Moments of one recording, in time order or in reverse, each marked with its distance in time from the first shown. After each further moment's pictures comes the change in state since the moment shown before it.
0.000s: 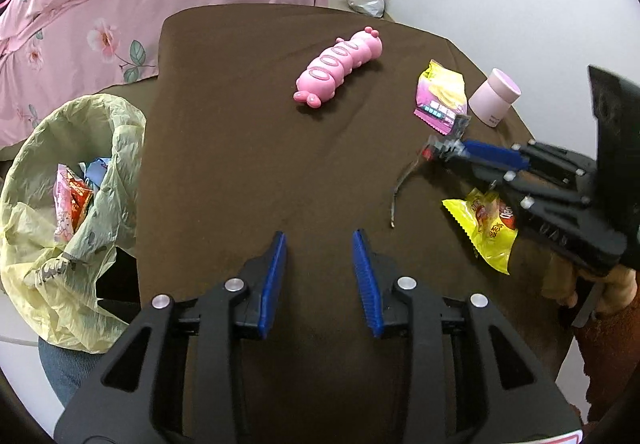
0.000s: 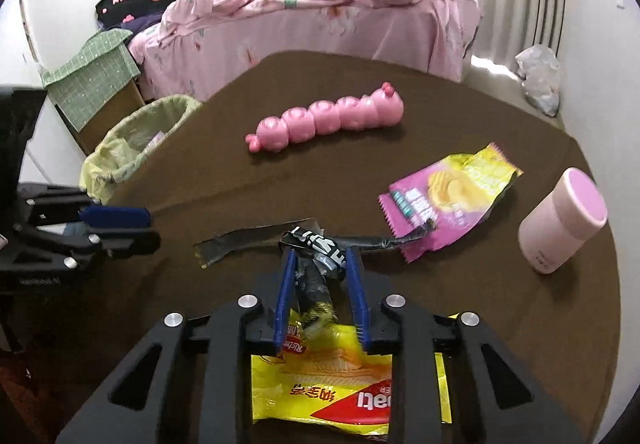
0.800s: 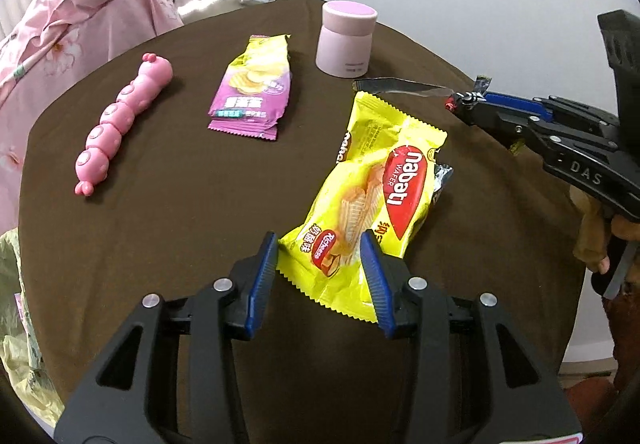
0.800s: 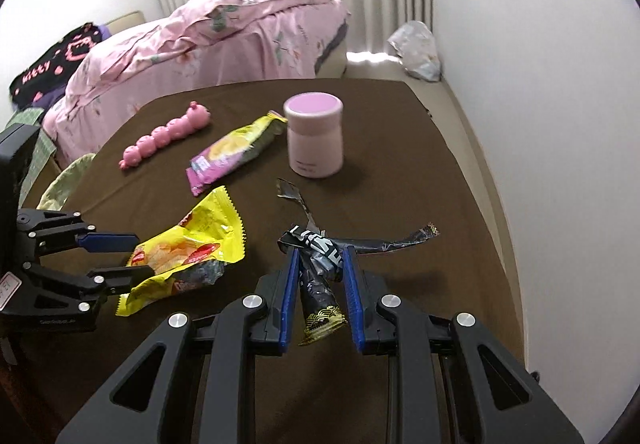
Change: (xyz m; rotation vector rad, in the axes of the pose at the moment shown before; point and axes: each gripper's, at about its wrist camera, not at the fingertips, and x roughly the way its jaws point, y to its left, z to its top) left arm 0.048 -0.147 0.006 0.398 0.050 -0.092; right arm -0.086 -0.106 -0.089 0.309 -0.069 -0.276
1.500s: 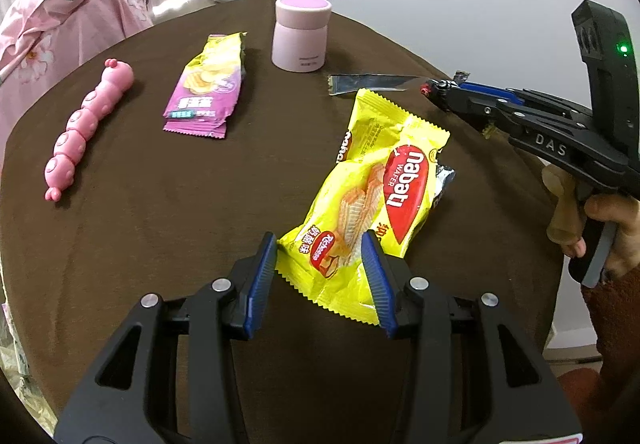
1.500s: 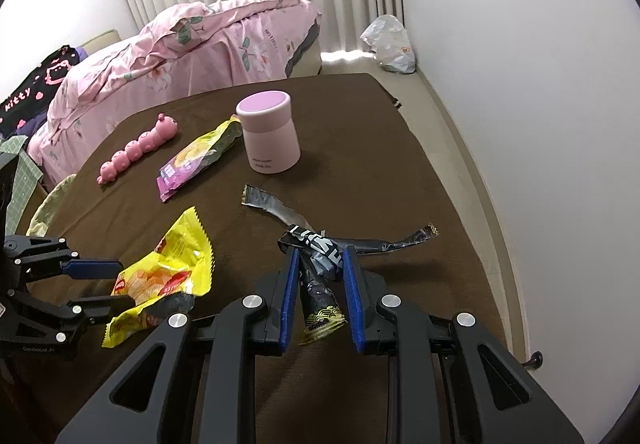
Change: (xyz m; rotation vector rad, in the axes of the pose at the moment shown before) left arm 0.003 -0.015 0.001 0.043 0.015 -0.086; right arm -0.004 -0.025 -0.007 0.077 -0.014 -0.045
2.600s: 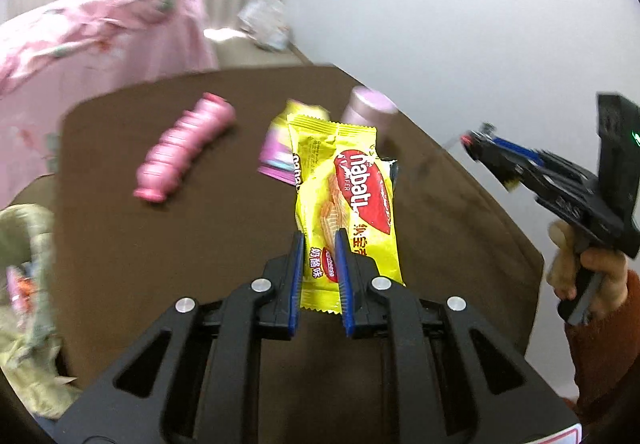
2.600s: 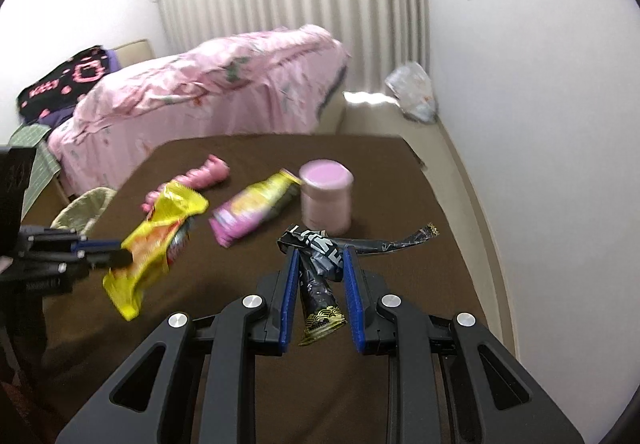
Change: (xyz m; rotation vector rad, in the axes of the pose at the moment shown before) left arm -0.085 0.070 -0.021 -0.201 -0.260 0.034; right arm -0.055 0.063 0.034 -0.152 -0.164 0.059
